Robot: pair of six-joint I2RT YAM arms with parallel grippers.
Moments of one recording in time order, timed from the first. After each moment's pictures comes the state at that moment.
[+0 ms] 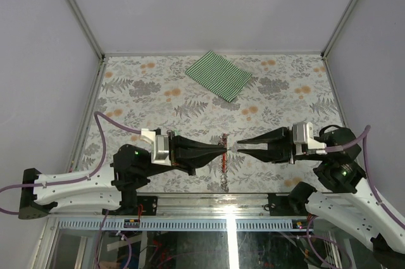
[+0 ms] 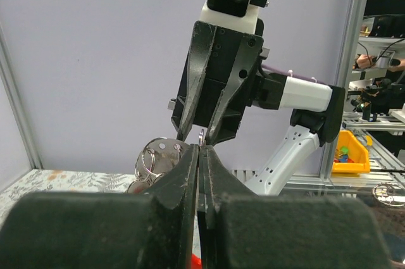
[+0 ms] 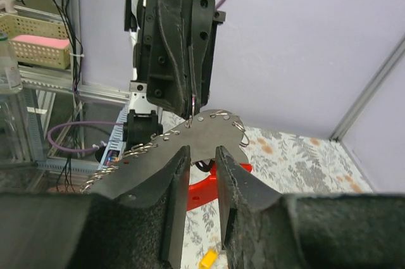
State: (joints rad) left arm -1.33 0.82 0.67 0.66 0.10 -0.05; right arm 0.79 0.57 0.85 0.02 -0.77 -0.04
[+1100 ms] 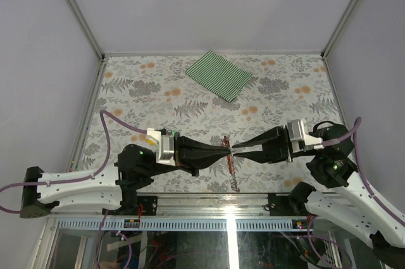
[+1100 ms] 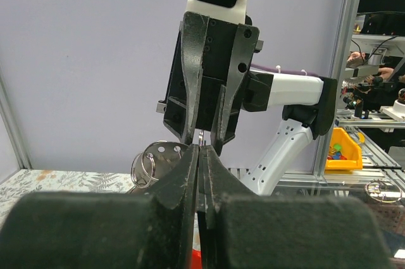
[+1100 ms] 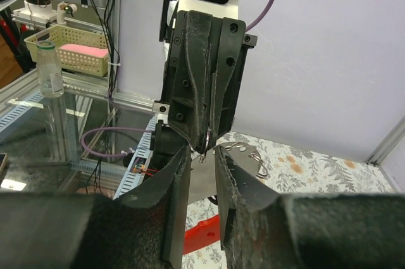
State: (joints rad) left arm -1.33 0.86 0.67 0.70 0.12 -0.06; right arm 0.79 0.63 0.83 0.20 -0.89 0.08
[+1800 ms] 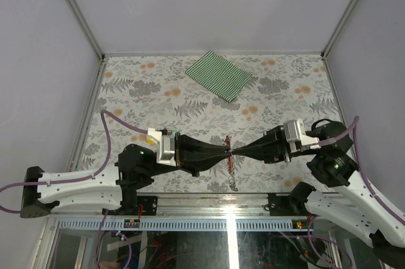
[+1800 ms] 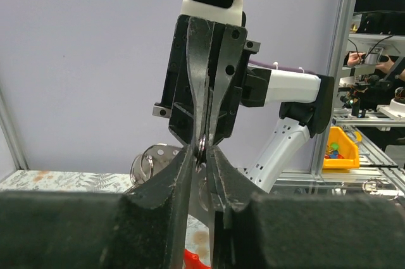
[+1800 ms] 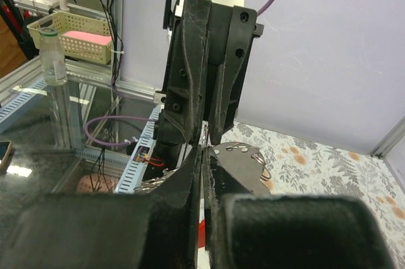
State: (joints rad) left arm -1.33 0.87 0.68 0.70 0.13 -0.06; right arm 0.79 0.65 0.85 0.16 -0.92 0.05
